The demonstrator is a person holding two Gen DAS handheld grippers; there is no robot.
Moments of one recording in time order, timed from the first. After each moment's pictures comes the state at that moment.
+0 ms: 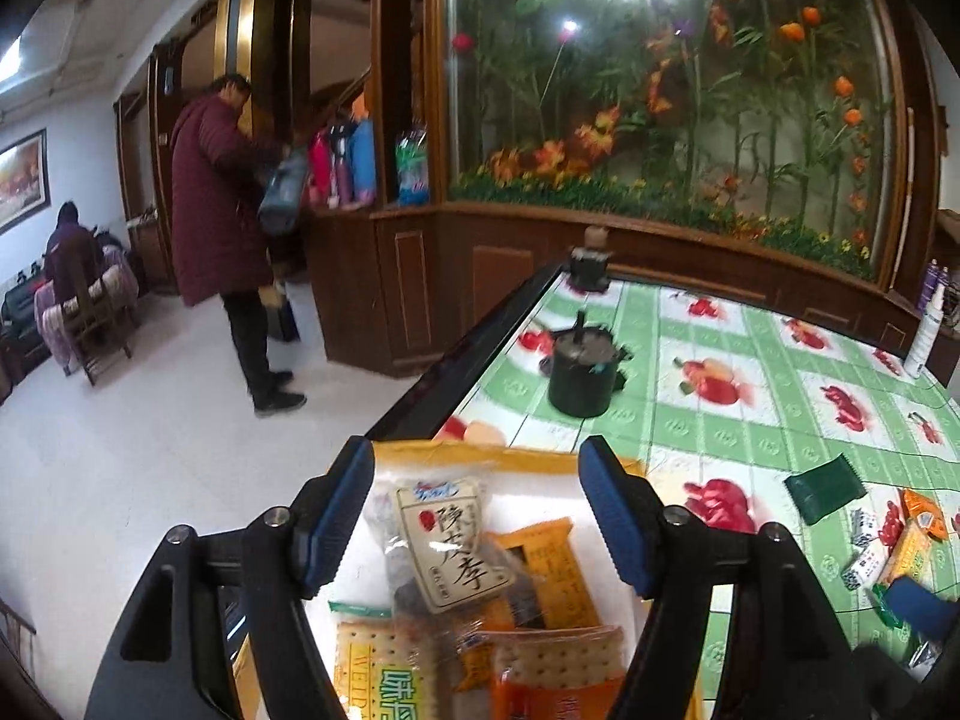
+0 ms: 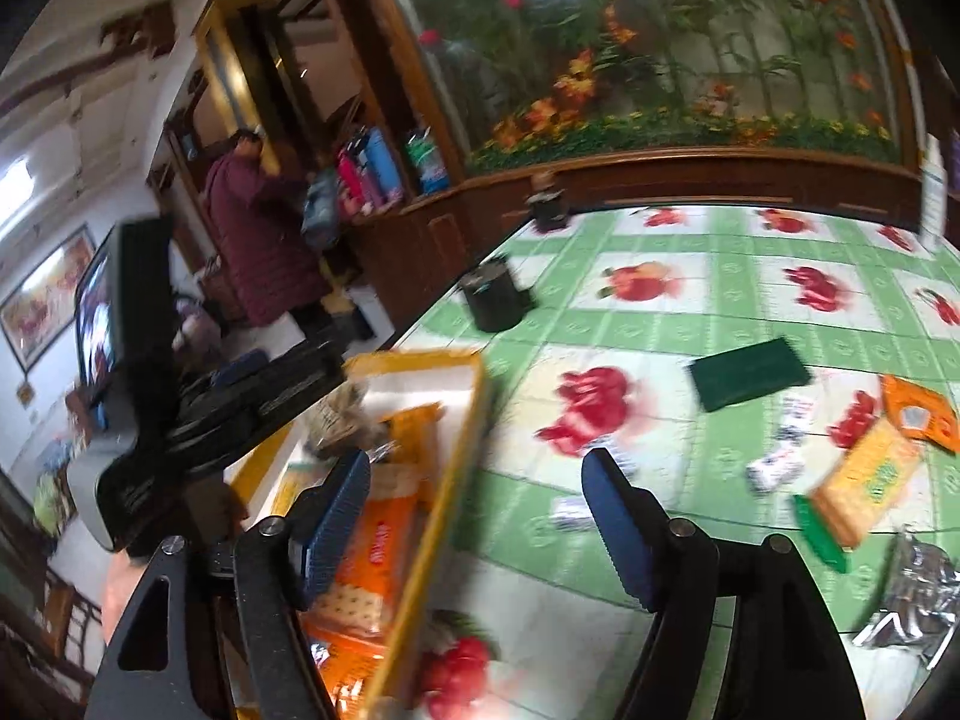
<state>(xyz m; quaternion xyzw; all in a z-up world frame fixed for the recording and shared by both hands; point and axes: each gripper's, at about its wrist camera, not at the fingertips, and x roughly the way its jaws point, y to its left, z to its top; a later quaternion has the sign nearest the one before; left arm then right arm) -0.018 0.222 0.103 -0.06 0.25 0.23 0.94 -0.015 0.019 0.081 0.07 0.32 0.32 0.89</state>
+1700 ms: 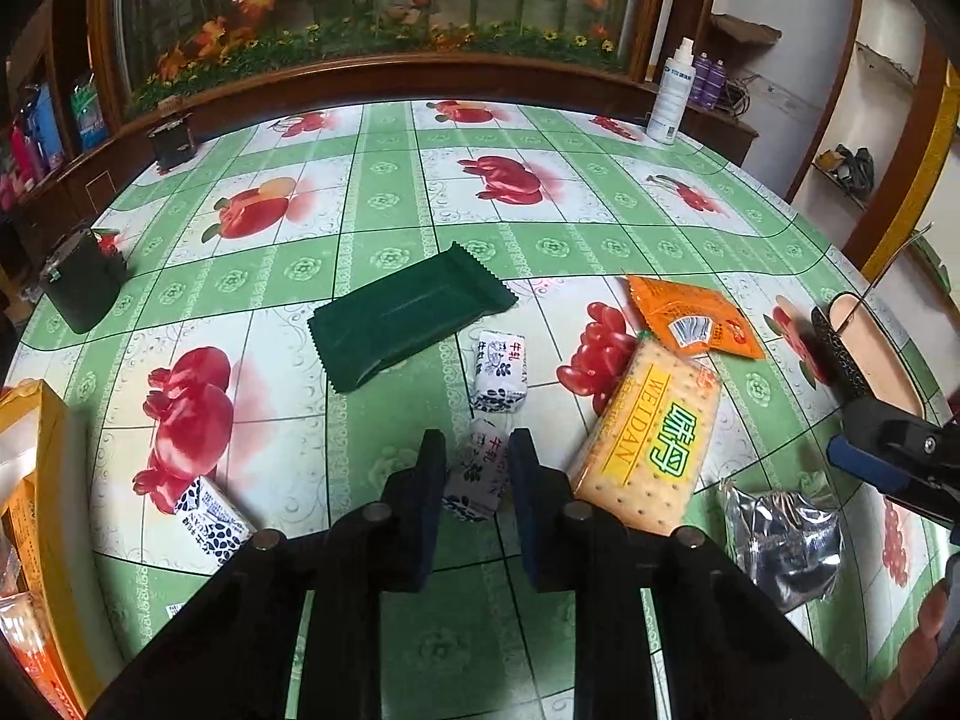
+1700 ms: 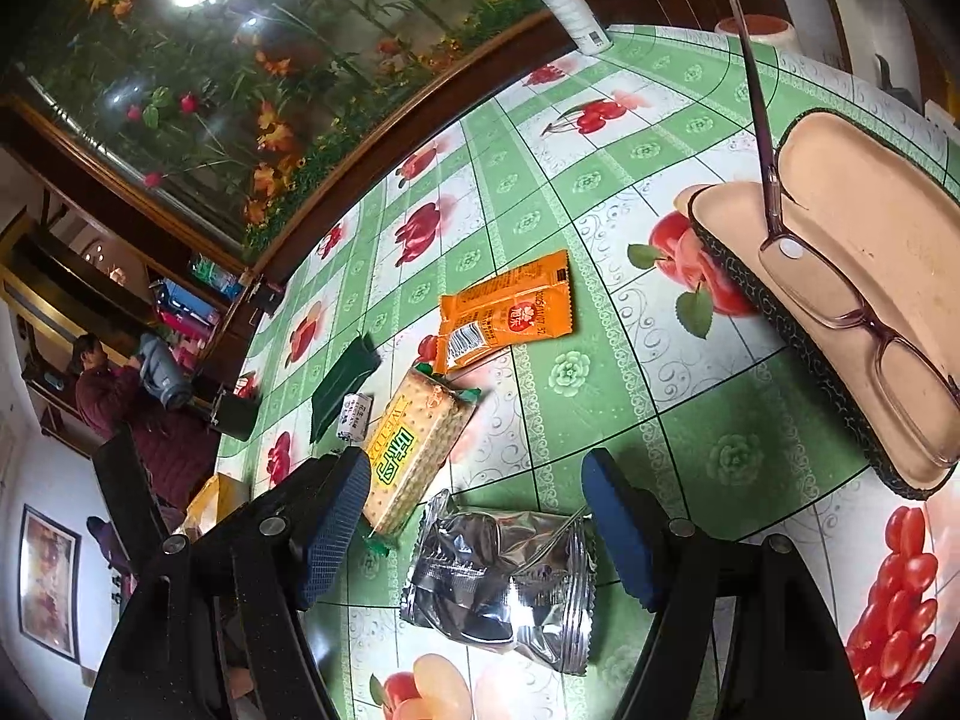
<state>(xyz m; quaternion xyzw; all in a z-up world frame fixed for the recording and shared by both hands) 0.090 0.009 0.029 -0.01 0.44 -0.09 0.89 0.036 -0.236 0.034 0.30 0.42 0.11 0.85</state>
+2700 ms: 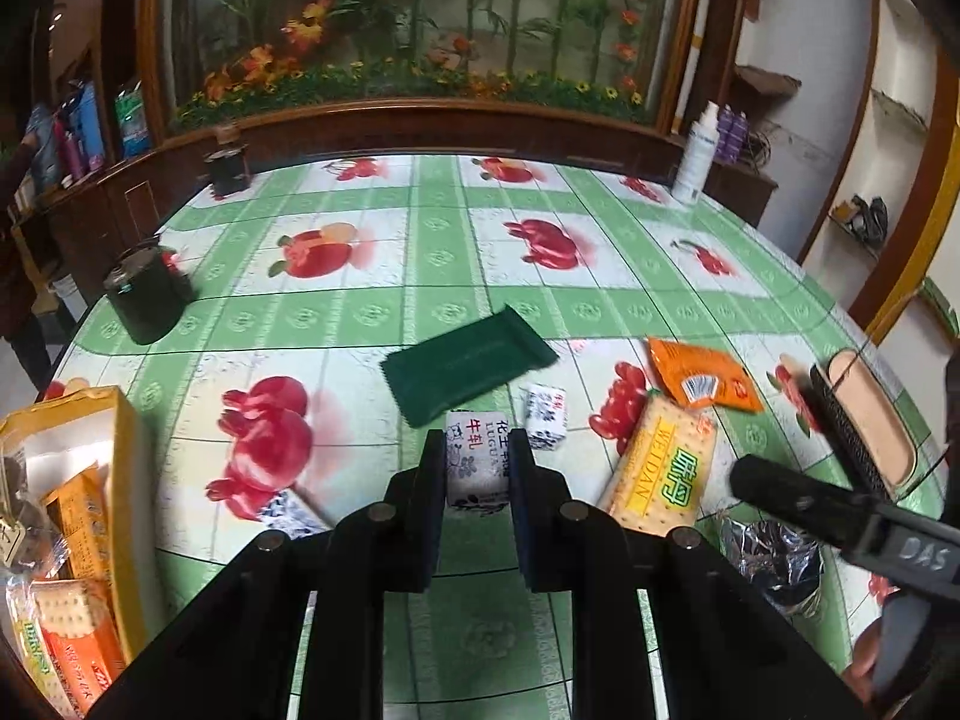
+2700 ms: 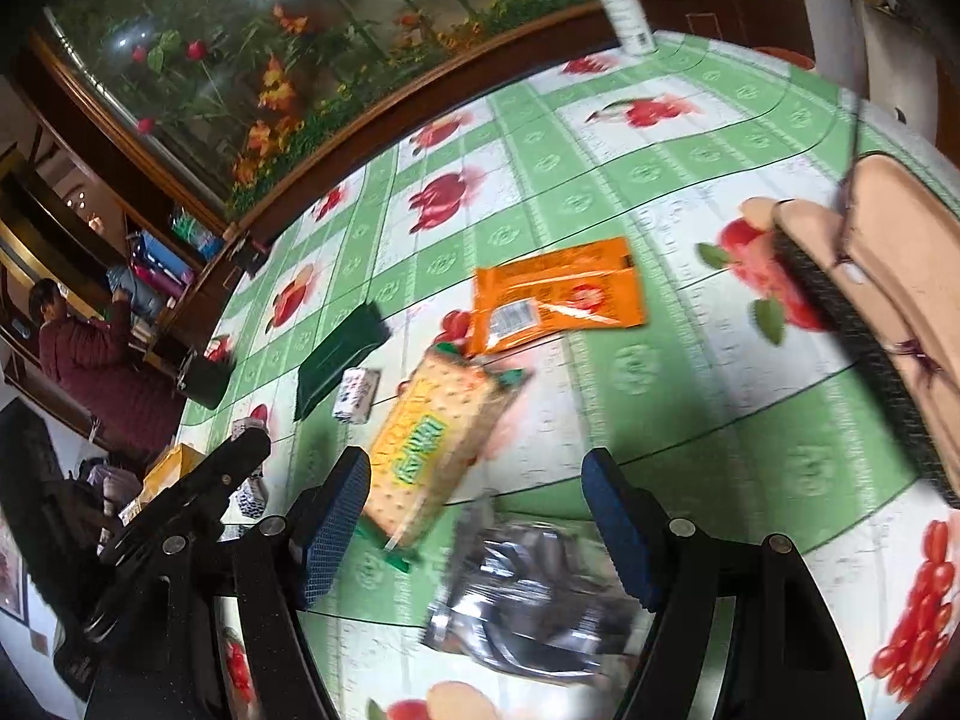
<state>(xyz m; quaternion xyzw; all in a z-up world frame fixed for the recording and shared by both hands) 0.072 0.035 0.062 -0.04 0.39 -0.05 0.92 0.054 -0.183 0.034 0.23 0.45 0.10 0.86</state>
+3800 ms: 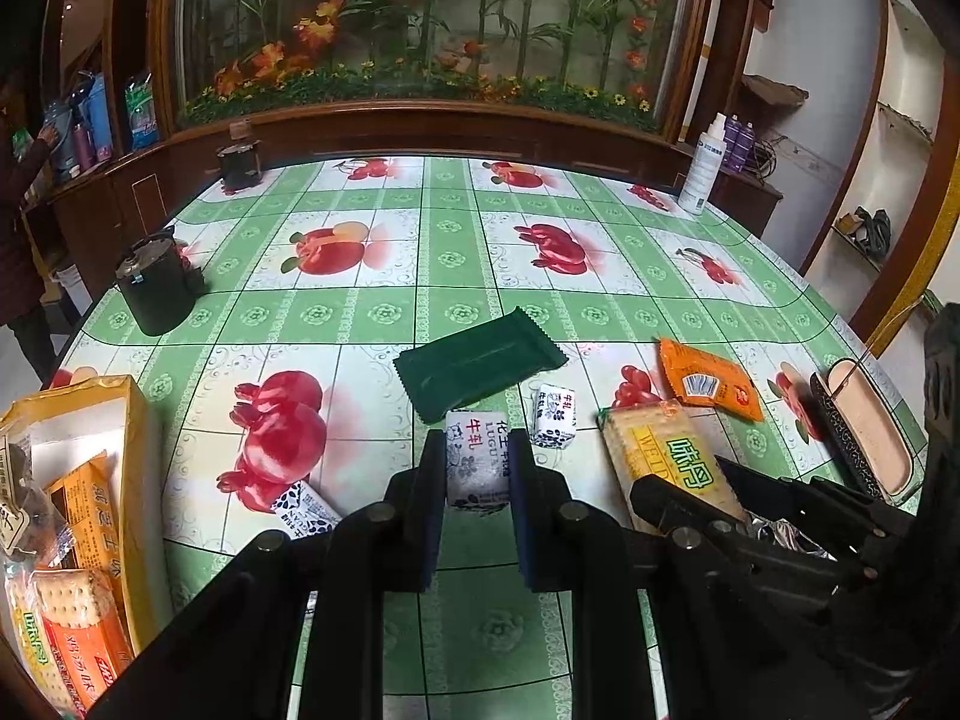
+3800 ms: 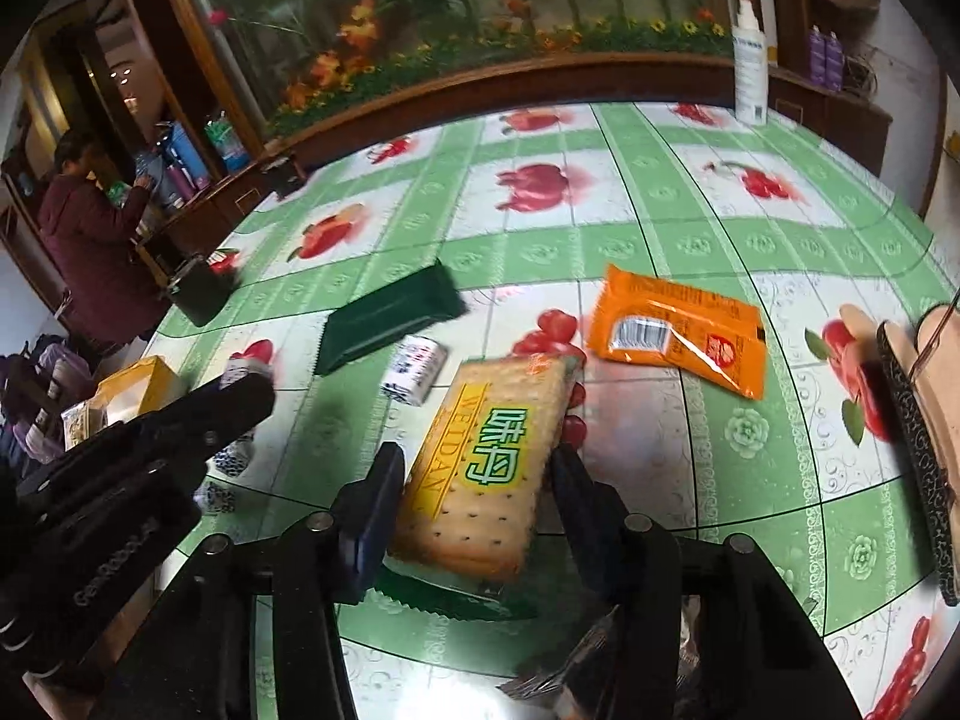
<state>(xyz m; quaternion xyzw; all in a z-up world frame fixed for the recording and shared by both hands) 0.068 0.040 0.063 -0.04 0.39 -0.05 0.92 0.063 -0.114 0.035 0.07 0.43 0.13 0.89</state>
